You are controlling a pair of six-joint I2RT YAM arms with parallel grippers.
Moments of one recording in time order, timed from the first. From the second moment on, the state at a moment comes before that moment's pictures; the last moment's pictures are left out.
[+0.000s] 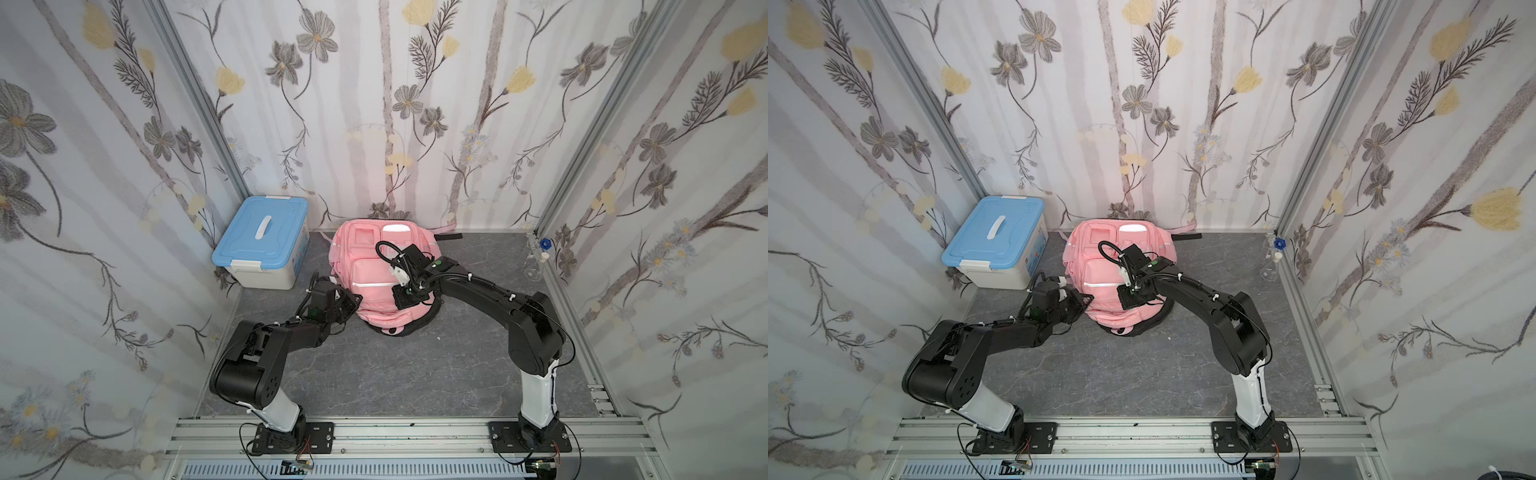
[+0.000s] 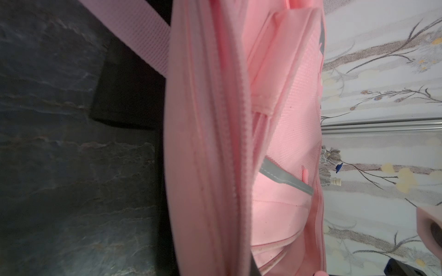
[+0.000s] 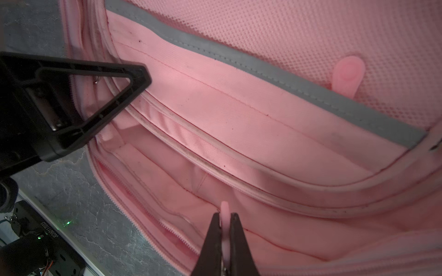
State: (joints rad) left arm -0.27 1.60 0.59 0.47 0.33 -1.03; right arm 0.72 1.99 1.67 -0.80 -0.19 0.37
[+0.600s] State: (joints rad) left arm -0.27 1.60 0.58 0.47 0.32 -1.03; right arm 0.75 1.97 1.64 -0.77 -0.12 0.42
